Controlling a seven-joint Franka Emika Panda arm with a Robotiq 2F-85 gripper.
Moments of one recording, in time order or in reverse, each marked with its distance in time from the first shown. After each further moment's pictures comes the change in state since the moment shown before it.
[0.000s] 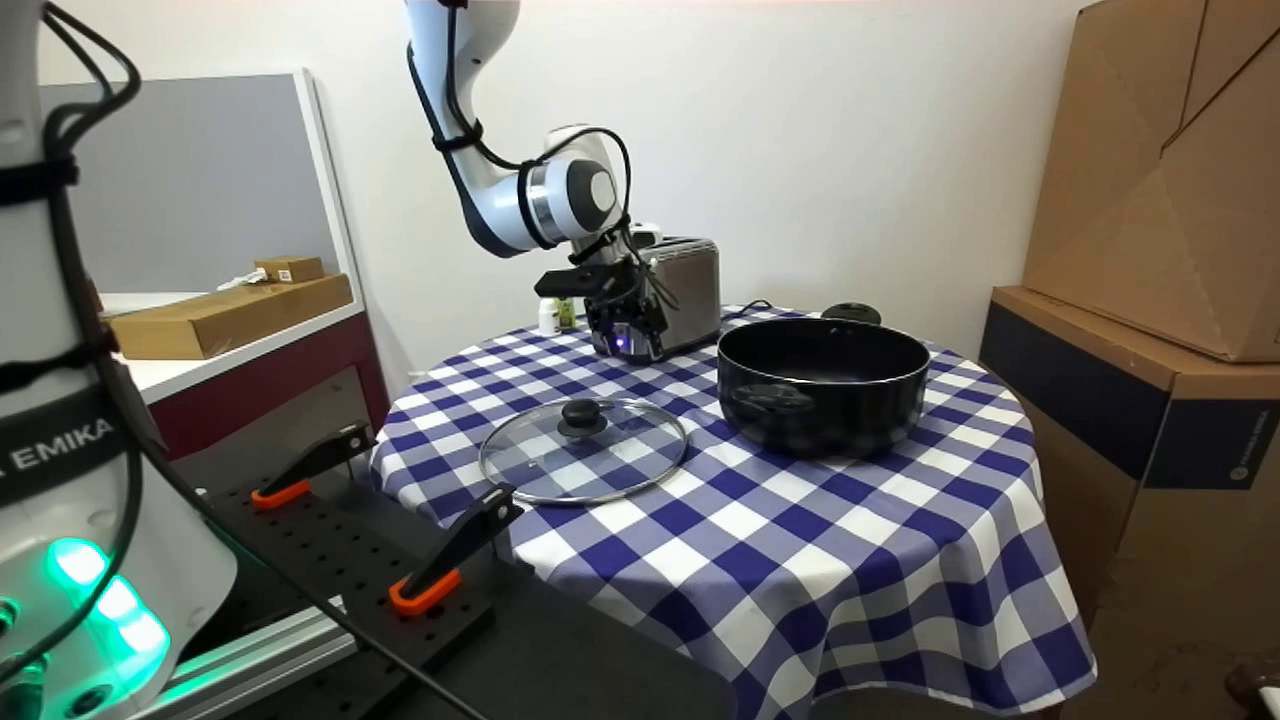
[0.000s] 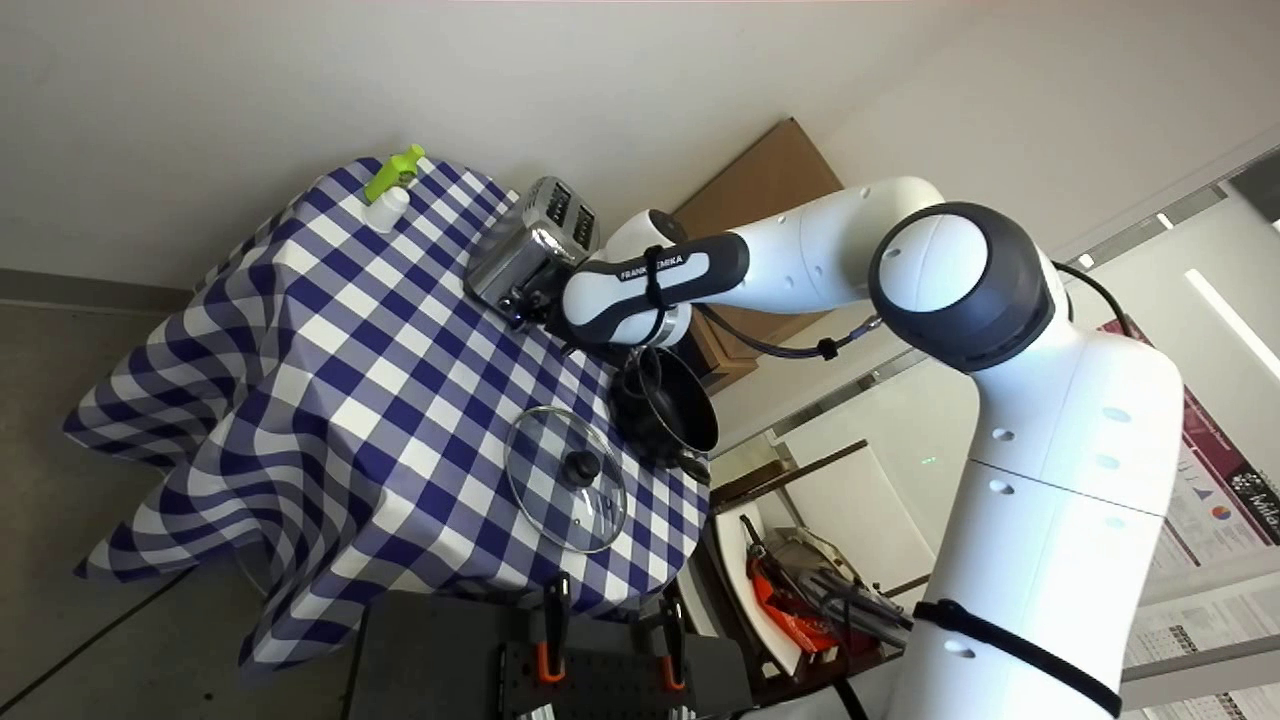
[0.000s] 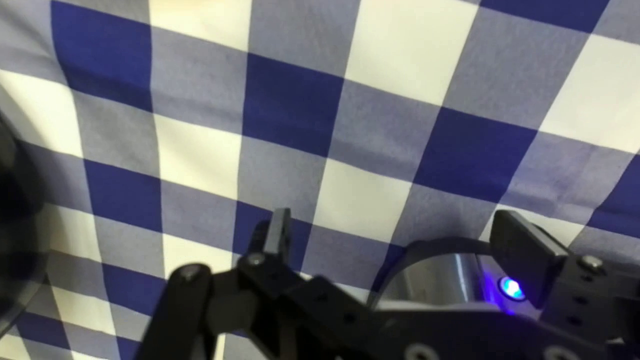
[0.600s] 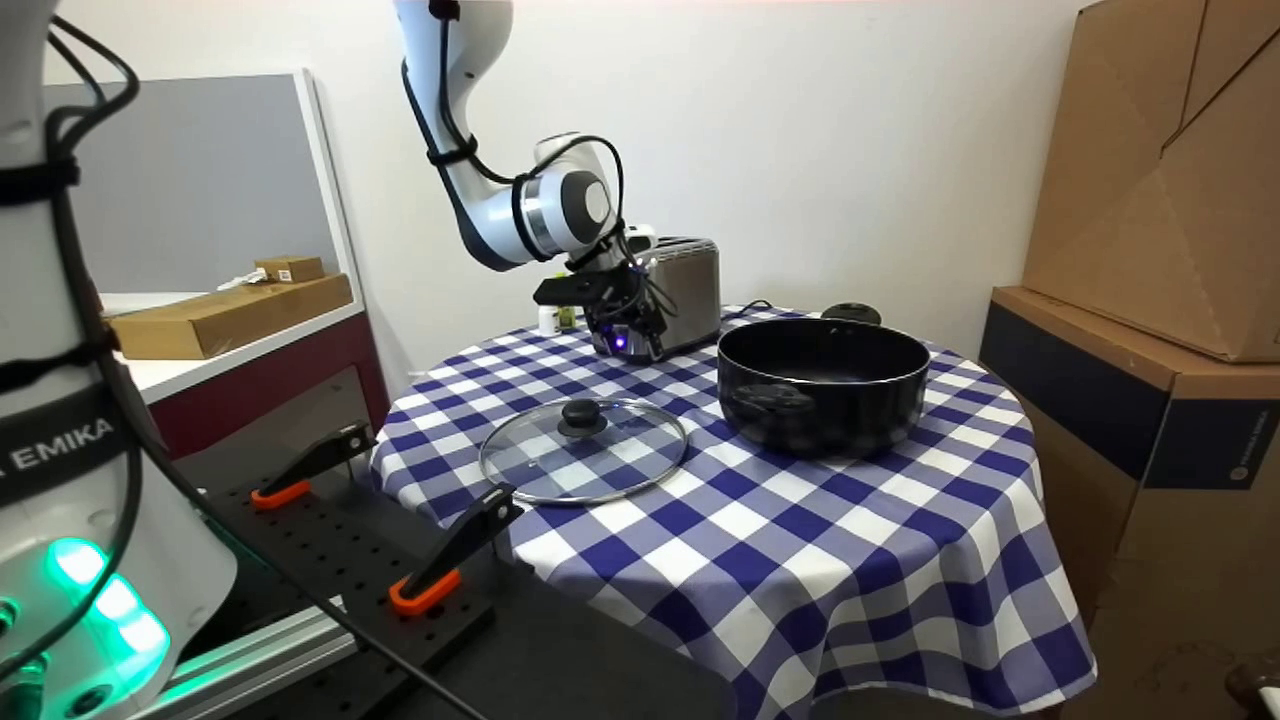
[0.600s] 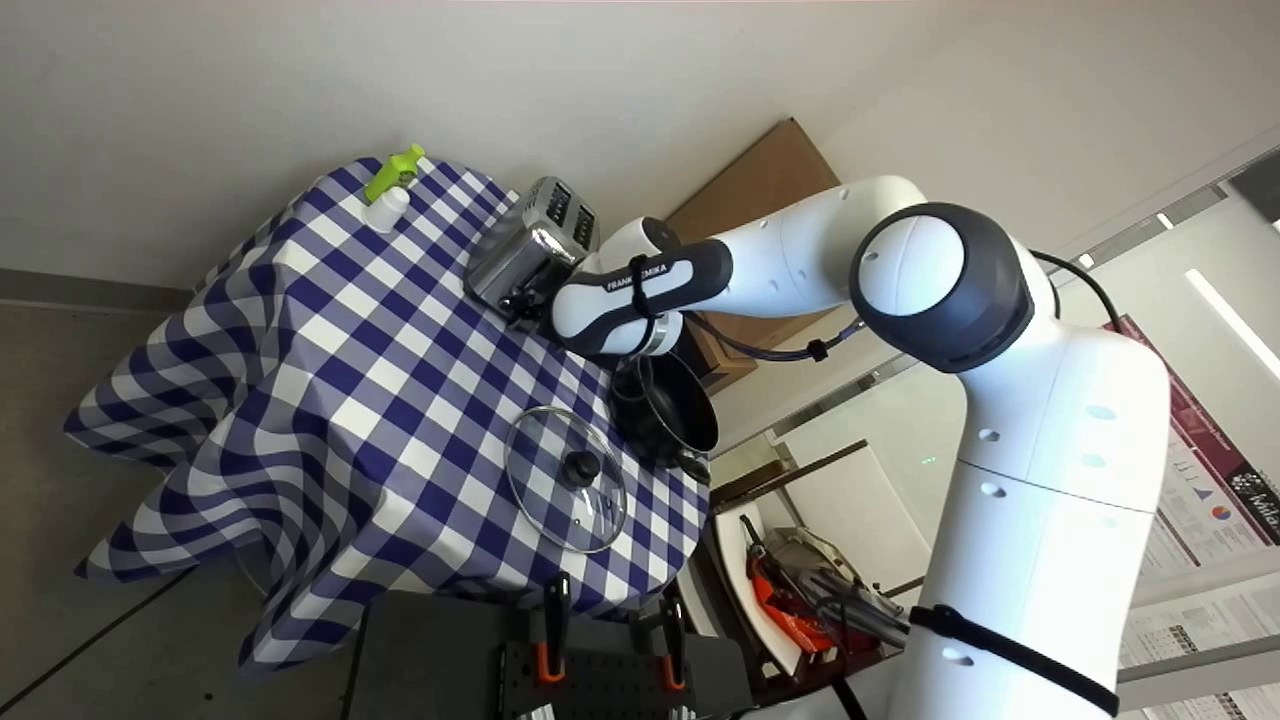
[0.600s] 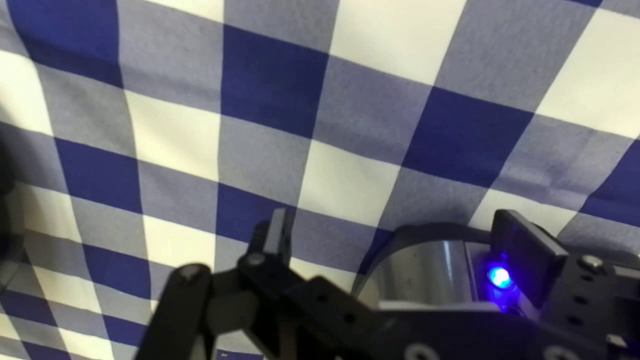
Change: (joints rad) arm 0.054 0.029 -0.047 -0.013 0.019 0.110 0.000
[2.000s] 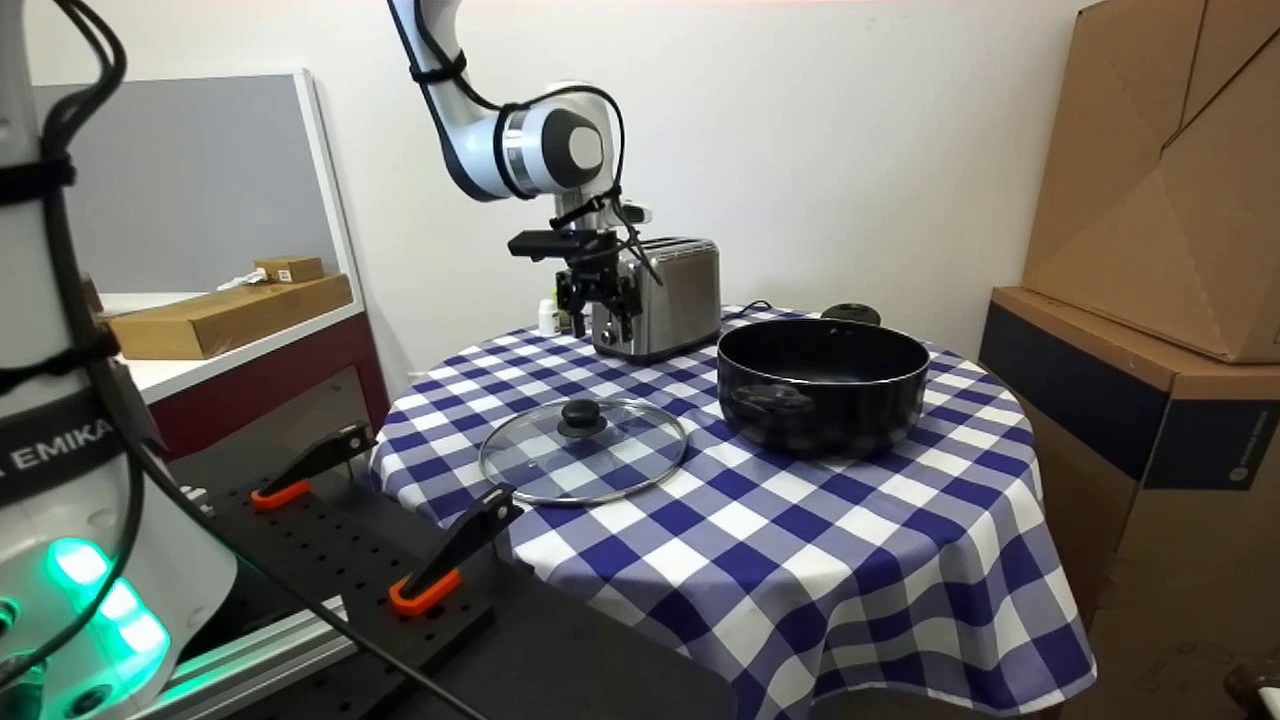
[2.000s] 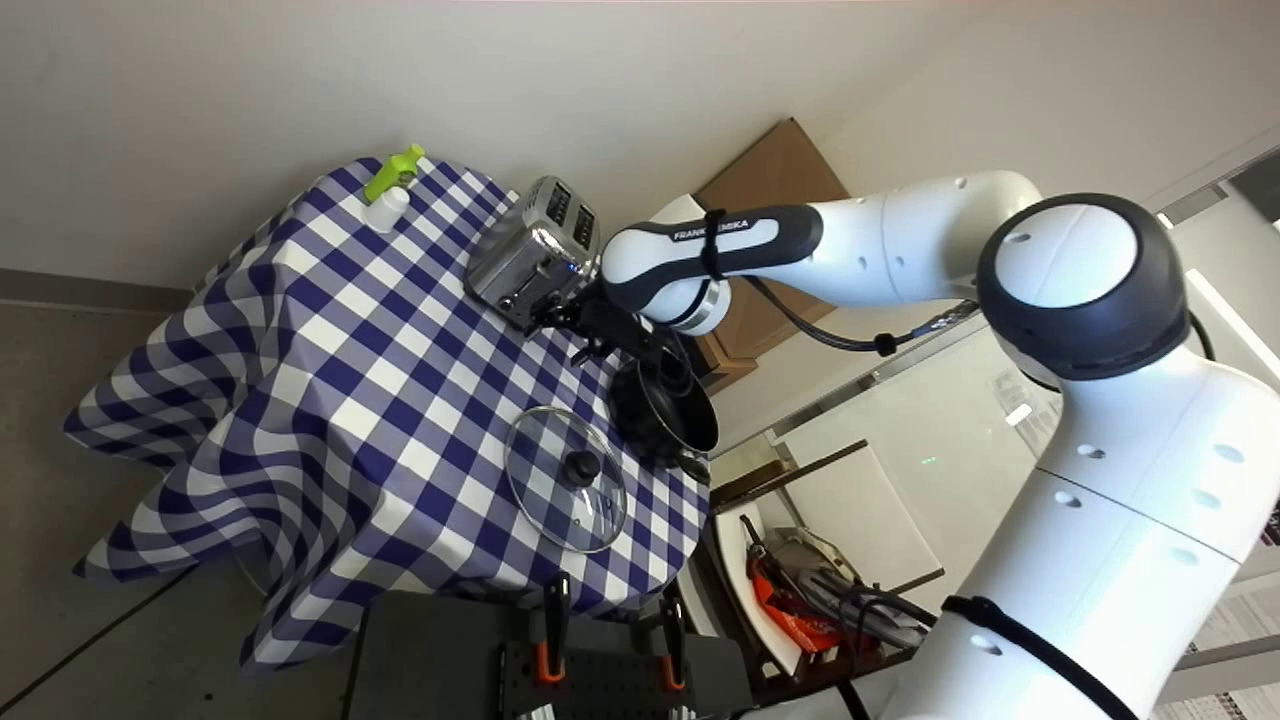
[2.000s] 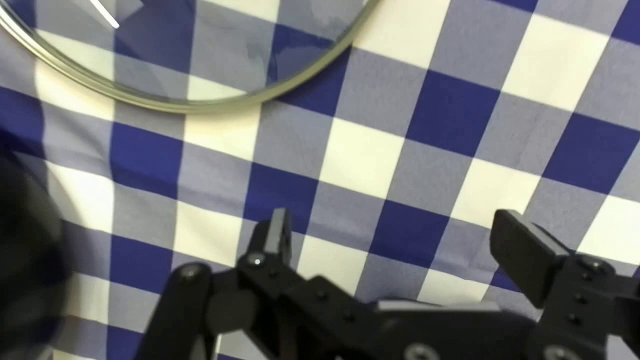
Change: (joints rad) arm -0.154 -0.229 0.171 -0.122 0.114 -0.324 -0.201
